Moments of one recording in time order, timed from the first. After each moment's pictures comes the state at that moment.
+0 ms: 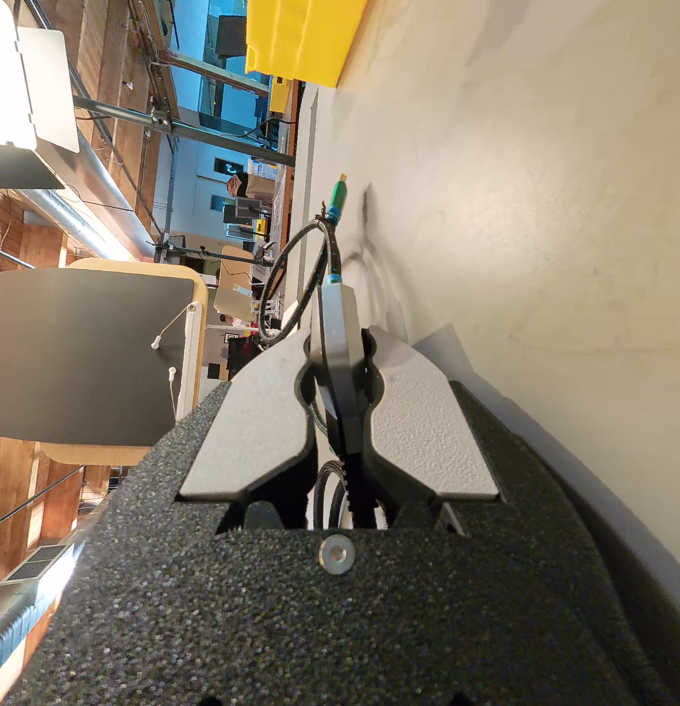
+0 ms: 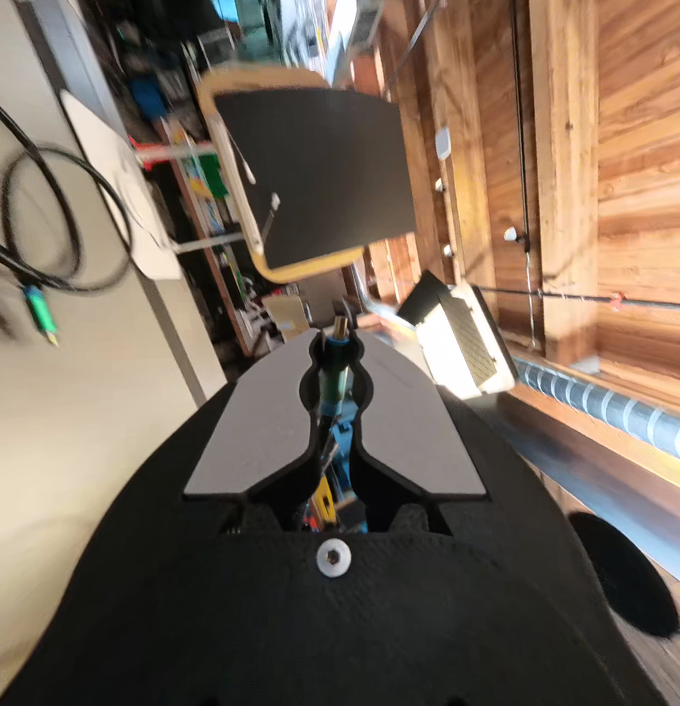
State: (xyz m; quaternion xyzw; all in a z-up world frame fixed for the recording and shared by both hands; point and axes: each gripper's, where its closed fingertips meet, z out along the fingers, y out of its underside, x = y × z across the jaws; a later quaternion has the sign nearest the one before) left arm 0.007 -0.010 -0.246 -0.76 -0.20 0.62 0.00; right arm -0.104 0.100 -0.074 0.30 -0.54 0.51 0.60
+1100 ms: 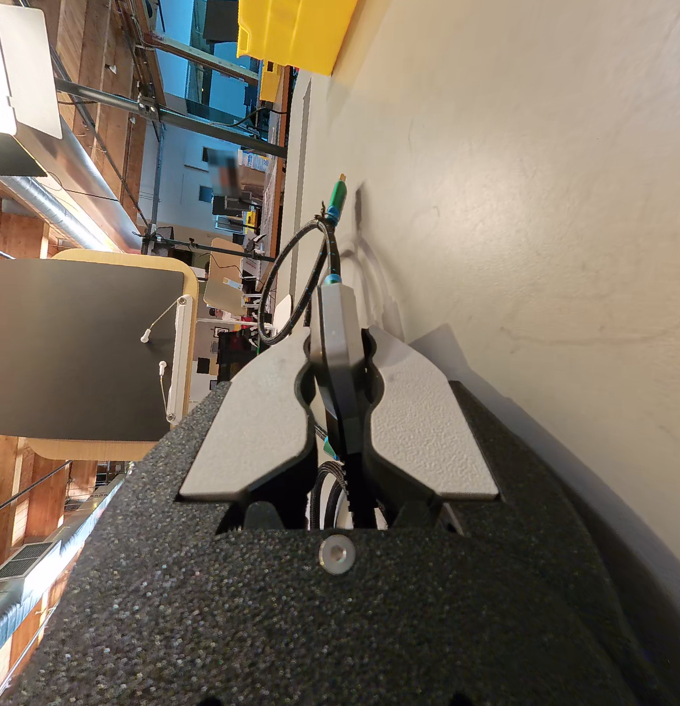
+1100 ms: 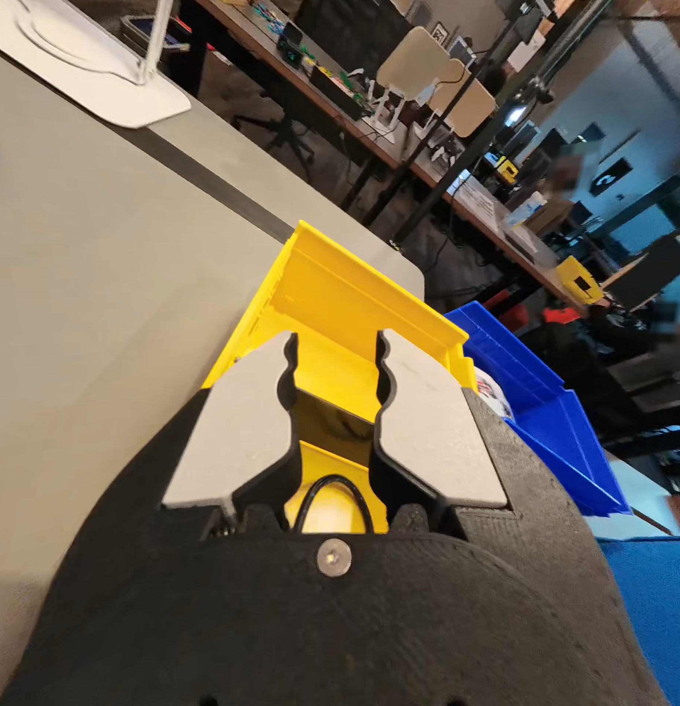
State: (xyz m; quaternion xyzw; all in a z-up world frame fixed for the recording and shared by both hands) left arm 0.012 -0.010 -0.248 -0.76 -0.21 0.61 0.00; right arm -0.296 0.156 -0.137 -0.01 -0.81 0.48 0.34
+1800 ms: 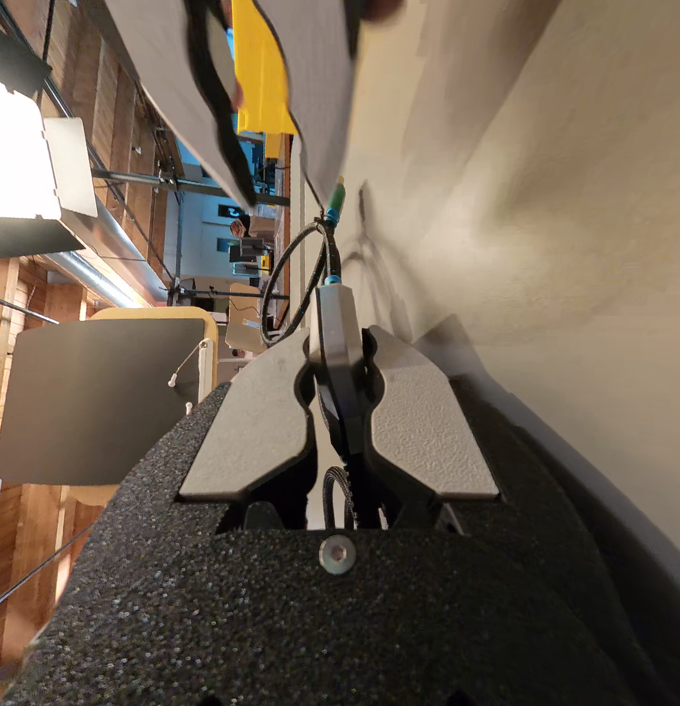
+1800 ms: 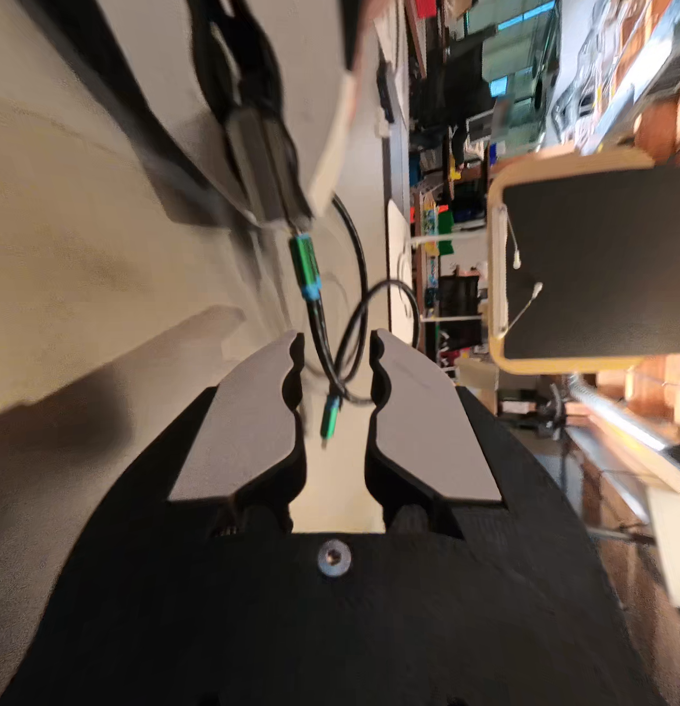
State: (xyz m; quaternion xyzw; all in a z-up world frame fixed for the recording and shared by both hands) left arm 0.016 0.012 -0.245 -0.77 -0.14 0.62 0.00; right arm -0.027 0.037 -0.221 0.46 -0.68 0.44 0.37
